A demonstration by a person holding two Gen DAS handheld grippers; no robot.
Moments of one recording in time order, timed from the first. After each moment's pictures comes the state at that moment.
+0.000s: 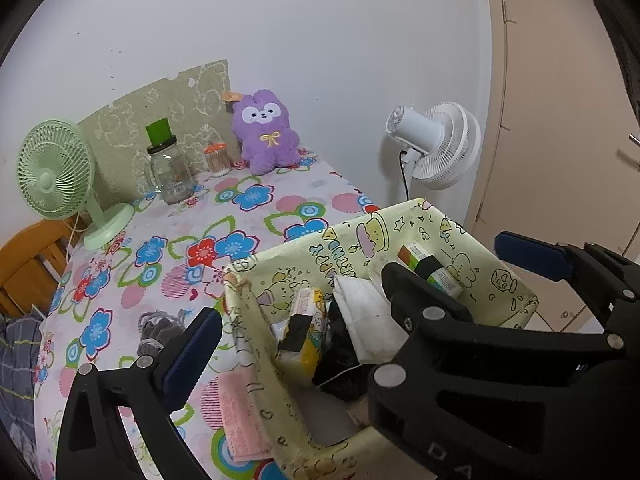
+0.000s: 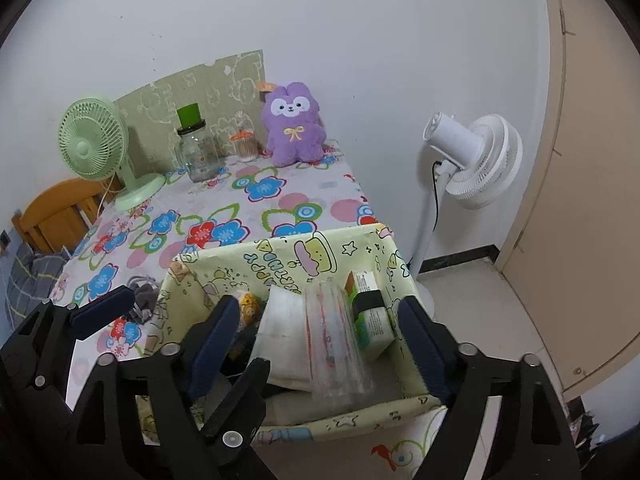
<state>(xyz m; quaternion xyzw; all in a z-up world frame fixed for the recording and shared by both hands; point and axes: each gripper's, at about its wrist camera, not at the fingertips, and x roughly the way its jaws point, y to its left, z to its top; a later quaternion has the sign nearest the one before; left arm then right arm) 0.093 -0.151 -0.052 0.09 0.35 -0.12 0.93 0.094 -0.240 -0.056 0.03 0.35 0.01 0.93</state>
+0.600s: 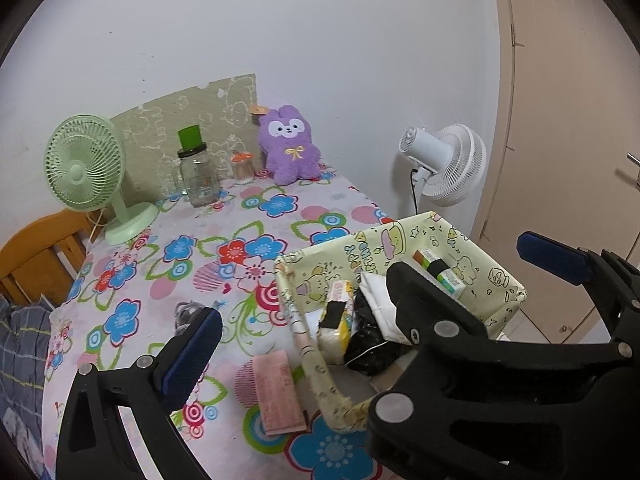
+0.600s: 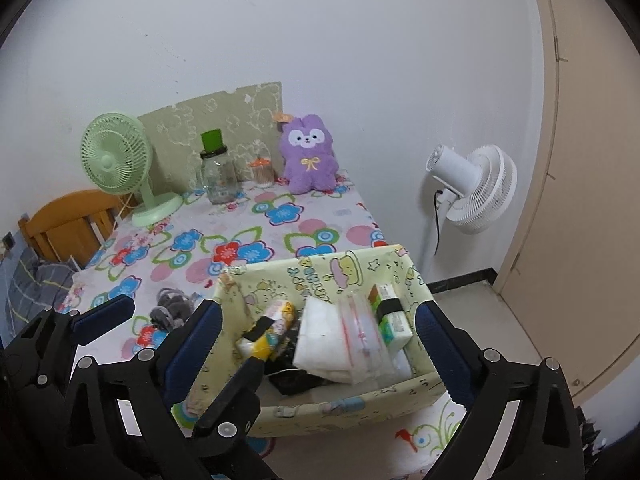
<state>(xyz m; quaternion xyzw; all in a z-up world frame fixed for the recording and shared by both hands) 0.061 -0.114 -0.032 0.07 0.32 -0.10 0.94 0.055 -0.205 -0.030 0.02 0.30 0.01 0.95</state>
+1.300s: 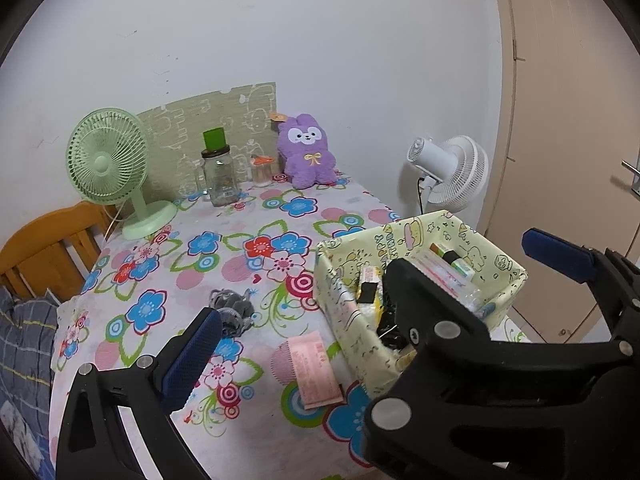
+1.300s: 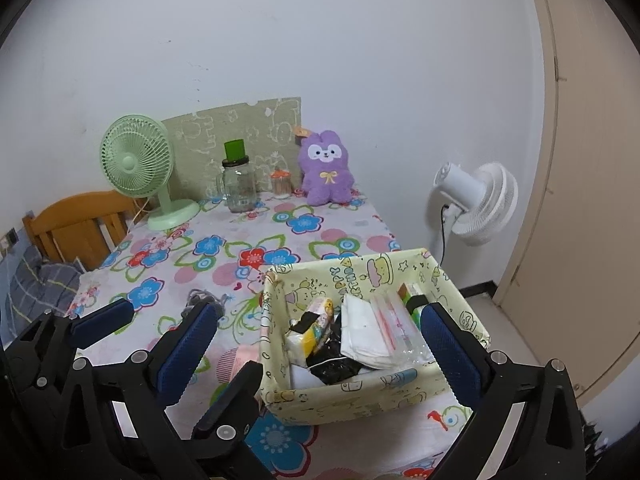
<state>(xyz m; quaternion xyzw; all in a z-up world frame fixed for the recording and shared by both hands) 0.031 -0.067 -0.028 0.06 0.31 -0.10 0.94 0.022 -0.157 -0.022 0.00 0.27 0.01 0.96</state>
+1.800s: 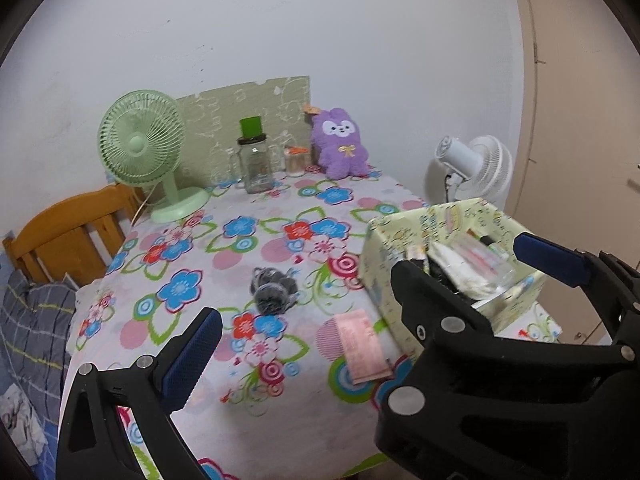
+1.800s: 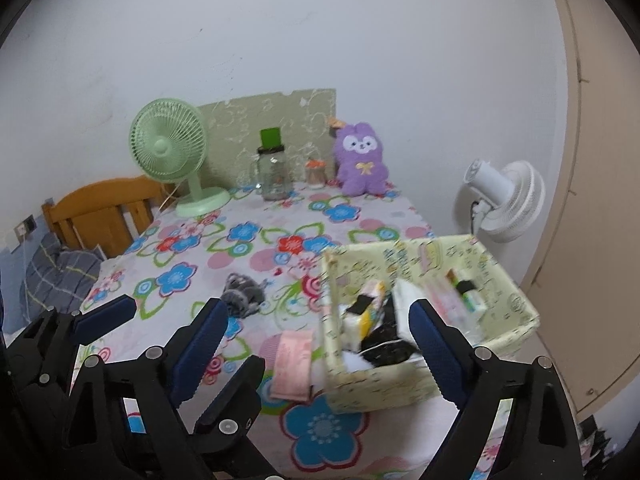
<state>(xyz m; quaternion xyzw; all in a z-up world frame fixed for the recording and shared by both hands) 0.016 -0.026 -0.045 0.05 0.31 -0.06 0.95 0.015 -0.117 -0.042 0.00 0.29 0.06 0.96</state>
